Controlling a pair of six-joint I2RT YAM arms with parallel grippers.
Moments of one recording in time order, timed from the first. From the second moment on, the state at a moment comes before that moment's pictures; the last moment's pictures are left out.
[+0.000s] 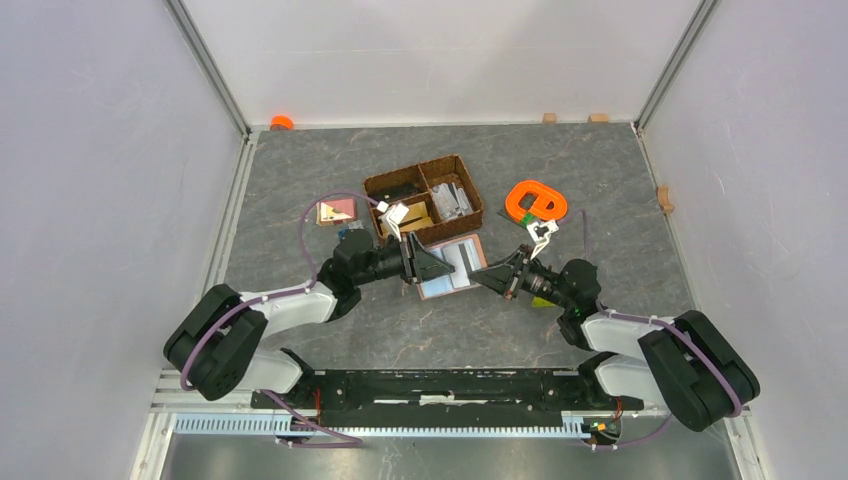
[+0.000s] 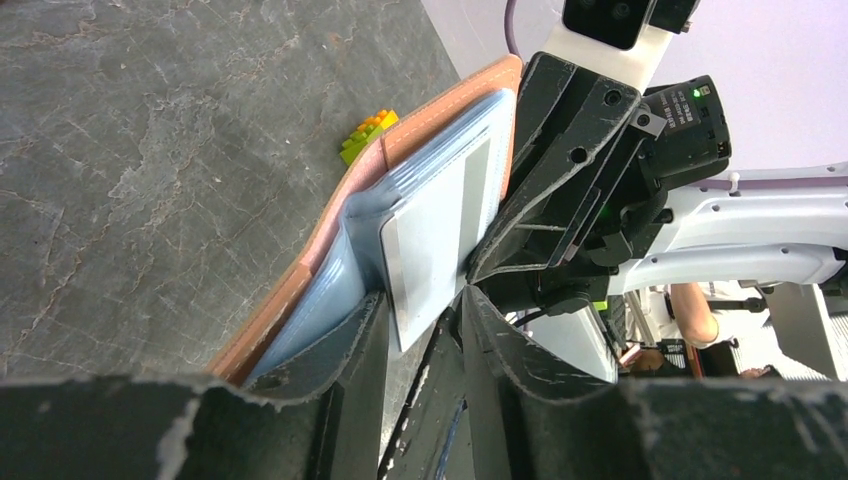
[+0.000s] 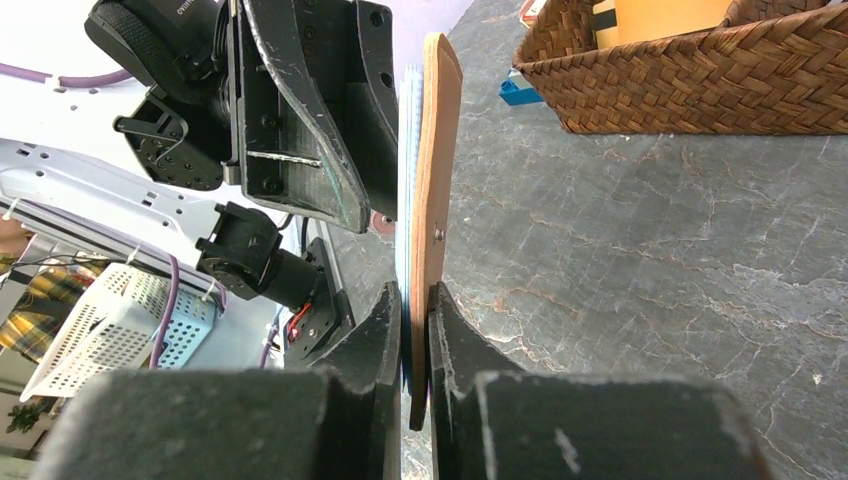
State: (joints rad) left arm -0.66 1.36 0.47 0.75 0.56 -0.87; right arm 0.46 1.22 0.14 1.13 -0.65 0.78
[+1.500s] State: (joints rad) left arm -0.67 1.33 0.49 0.68 0.57 -0.83; right arm 0.46 1.17 0.18 1.00 -0.70 0.71
